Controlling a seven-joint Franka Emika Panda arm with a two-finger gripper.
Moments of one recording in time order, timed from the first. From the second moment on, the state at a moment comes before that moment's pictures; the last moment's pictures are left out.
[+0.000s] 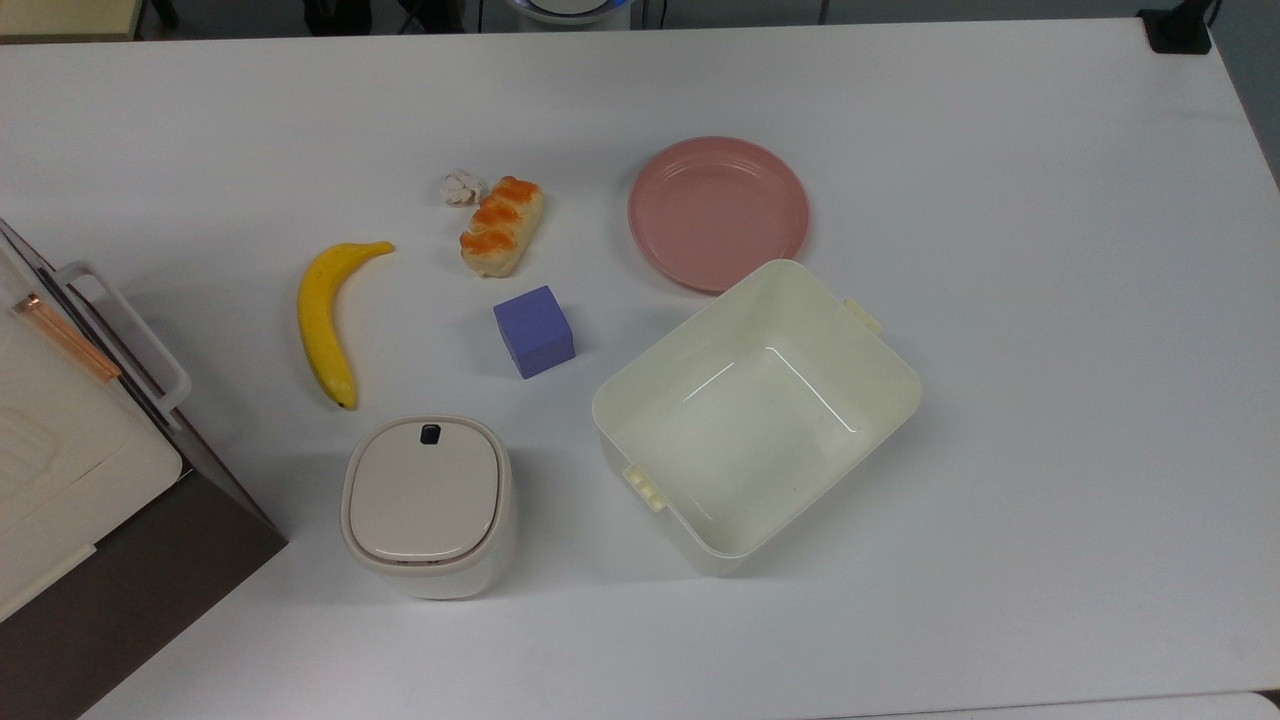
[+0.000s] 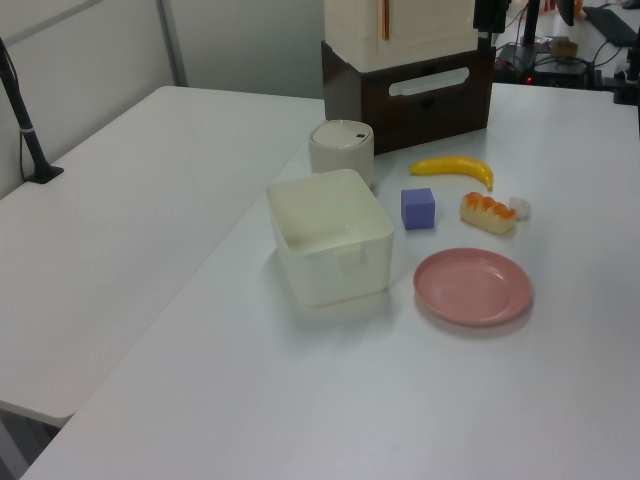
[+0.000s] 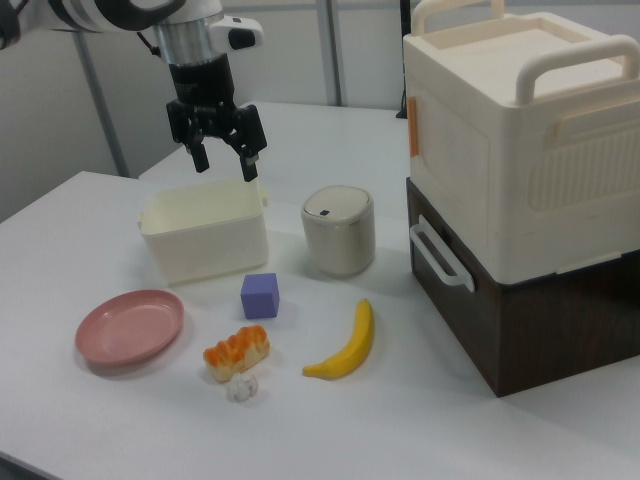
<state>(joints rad) -0.04 0.06 -0.09 -1.45 -0.04 1.51 -0.07</state>
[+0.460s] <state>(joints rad) -0.04 0.06 -0.09 -1.45 -0.04 1.51 -0.07</state>
